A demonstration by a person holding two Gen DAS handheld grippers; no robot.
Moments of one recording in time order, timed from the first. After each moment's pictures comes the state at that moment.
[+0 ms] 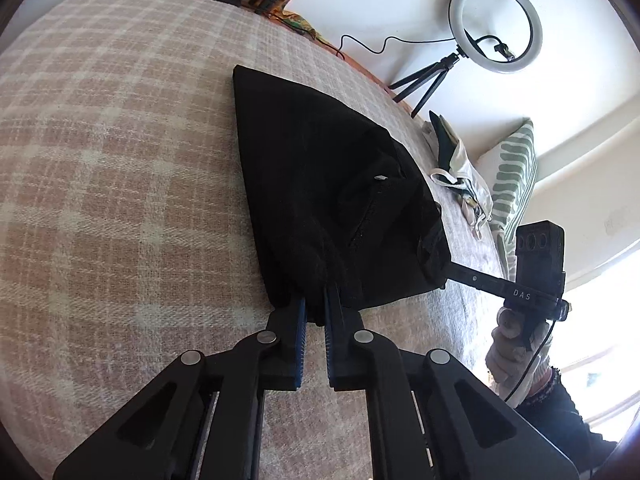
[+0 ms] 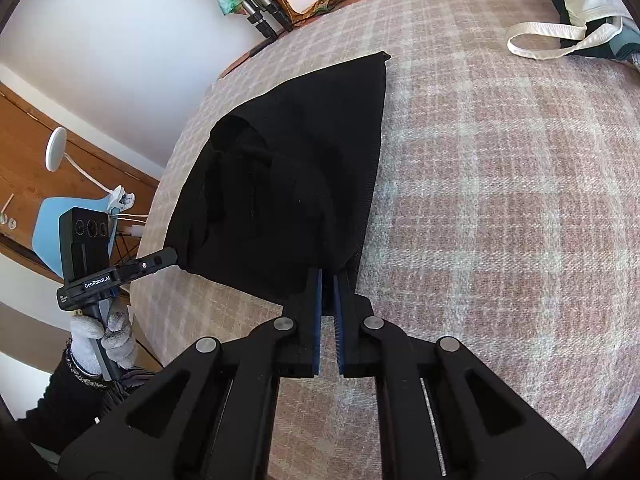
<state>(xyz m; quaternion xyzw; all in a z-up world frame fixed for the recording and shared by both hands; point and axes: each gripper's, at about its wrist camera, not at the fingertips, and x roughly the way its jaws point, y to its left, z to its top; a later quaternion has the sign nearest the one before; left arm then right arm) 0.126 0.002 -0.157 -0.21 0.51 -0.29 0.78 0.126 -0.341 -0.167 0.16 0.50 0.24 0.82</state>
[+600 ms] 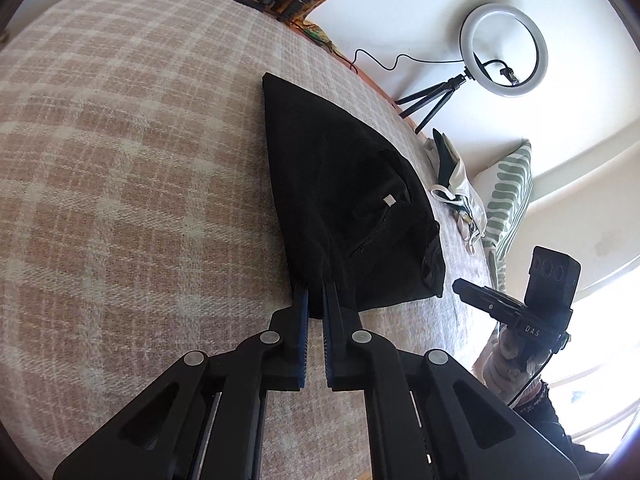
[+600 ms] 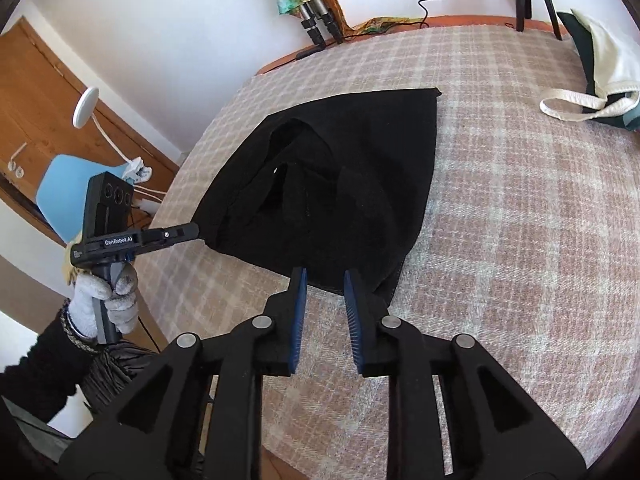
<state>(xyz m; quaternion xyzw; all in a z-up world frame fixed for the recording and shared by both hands) 0.127 0.029 -0.161 -0.25 0.51 -0.28 0.78 0.102 -0.305 -0.142 0.04 0.47 0.27 0.84</state>
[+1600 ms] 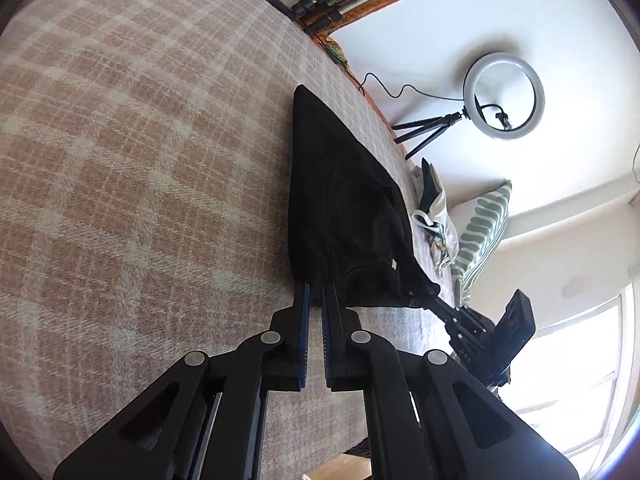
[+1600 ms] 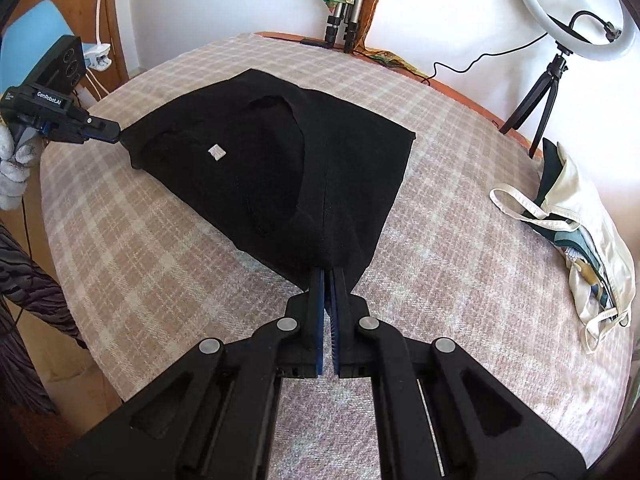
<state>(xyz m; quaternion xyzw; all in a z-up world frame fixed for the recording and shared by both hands) 0.117 0.076 -0.160 -0.36 0.49 -0.28 0.74 0.079 -0.305 -0.132 -0.16 0.40 0.20 0.88</state>
